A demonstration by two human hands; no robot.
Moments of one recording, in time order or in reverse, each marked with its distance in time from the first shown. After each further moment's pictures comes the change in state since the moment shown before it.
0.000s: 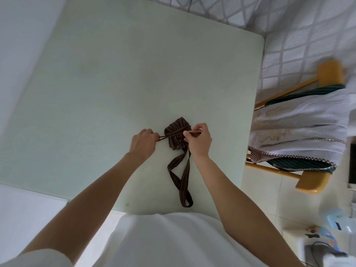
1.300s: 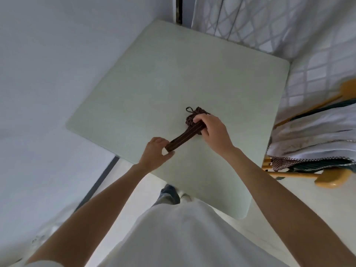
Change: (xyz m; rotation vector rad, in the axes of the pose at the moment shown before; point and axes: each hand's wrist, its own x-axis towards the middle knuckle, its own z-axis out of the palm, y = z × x) left_hand -0.180 0.005 0.013 -0.350 0.279 -0.094; right_hand -0.099 -0.023 -0.050 -0.568 -0.437 -1.070
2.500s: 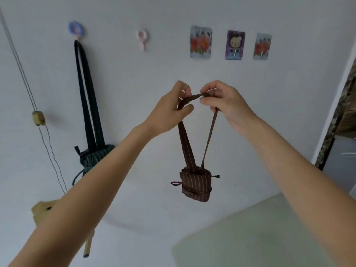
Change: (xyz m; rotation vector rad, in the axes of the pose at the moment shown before) left_hand -0.087 -0.004 -0.558 0.005 0.967 0.182; right_hand 0.303 -0.500 -0.070 0.800 -0.289 -0.662
